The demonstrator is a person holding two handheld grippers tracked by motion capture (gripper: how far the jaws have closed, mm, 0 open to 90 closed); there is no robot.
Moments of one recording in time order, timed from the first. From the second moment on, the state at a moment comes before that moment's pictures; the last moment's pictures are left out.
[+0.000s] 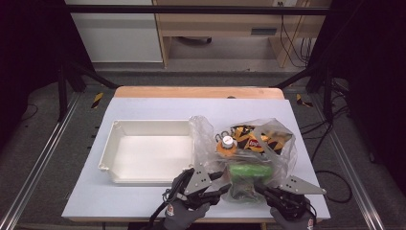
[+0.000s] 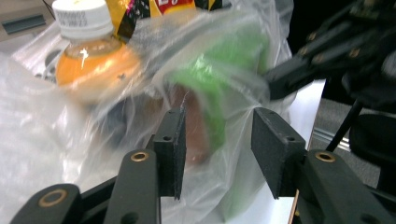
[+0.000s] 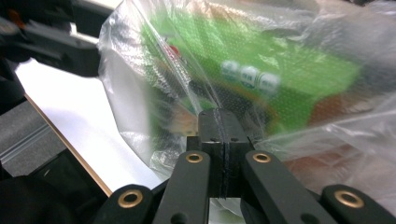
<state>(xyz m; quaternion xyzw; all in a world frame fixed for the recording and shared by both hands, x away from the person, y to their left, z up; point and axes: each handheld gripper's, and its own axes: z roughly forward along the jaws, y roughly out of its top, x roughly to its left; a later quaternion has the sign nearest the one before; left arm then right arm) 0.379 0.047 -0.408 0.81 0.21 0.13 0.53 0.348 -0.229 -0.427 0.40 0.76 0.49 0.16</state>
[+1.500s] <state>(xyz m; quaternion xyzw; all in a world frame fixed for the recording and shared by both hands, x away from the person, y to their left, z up) 0.375 0.074 -0.437 0.84 0.22 0.10 0.48 0.343 -0.284 -0.421 0.48 0.70 0.47 0.25</state>
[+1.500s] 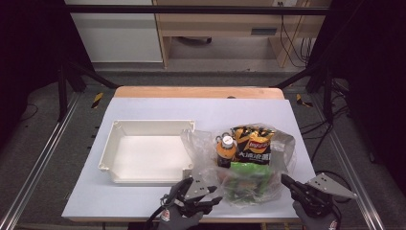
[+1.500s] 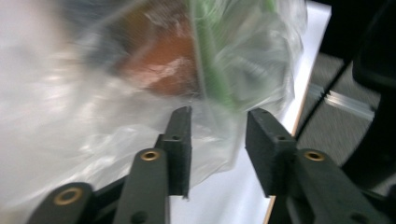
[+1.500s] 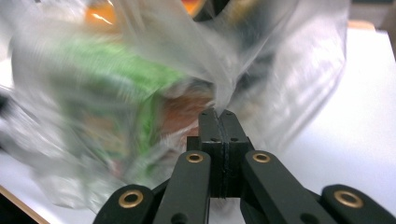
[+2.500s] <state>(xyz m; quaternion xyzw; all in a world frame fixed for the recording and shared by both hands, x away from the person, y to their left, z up) 0.403 0.062 -0.468 0.87 0.26 0.10 0.40 0.338 -0.298 -0.447 0.50 0.70 0.45 0.22</state>
